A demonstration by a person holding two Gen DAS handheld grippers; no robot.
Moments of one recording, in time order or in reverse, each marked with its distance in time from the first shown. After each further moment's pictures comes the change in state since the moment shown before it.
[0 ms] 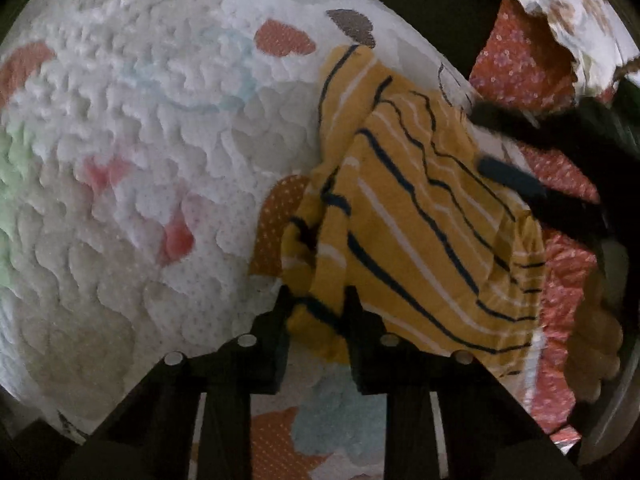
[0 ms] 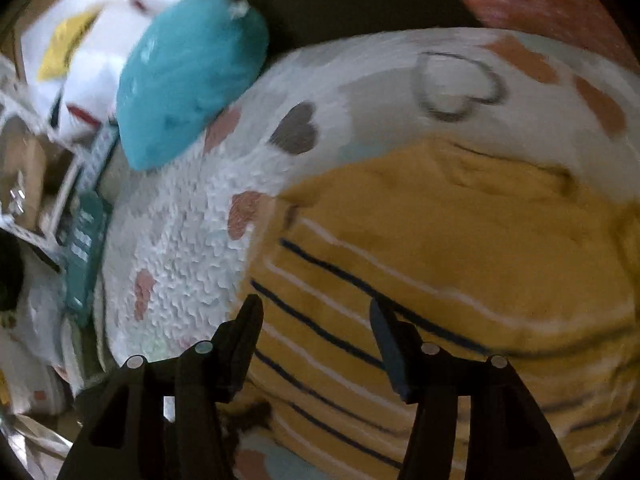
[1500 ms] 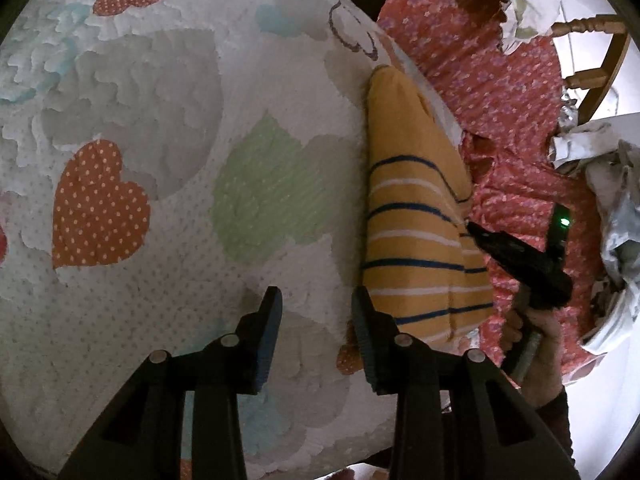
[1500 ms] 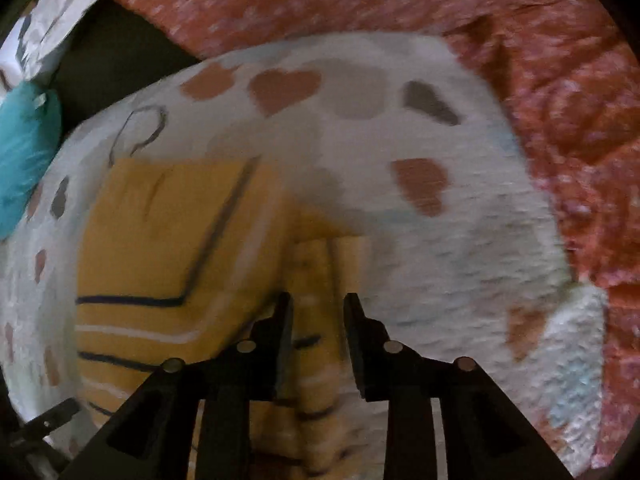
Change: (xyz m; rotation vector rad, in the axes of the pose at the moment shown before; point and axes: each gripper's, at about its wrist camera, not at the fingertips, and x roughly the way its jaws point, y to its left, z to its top) left arm 0.026 -0.056 -0.013 0.137 0.159 -0.257; right arm -0.149 -0.243 -0.078 0.287 -0.187 -0.474
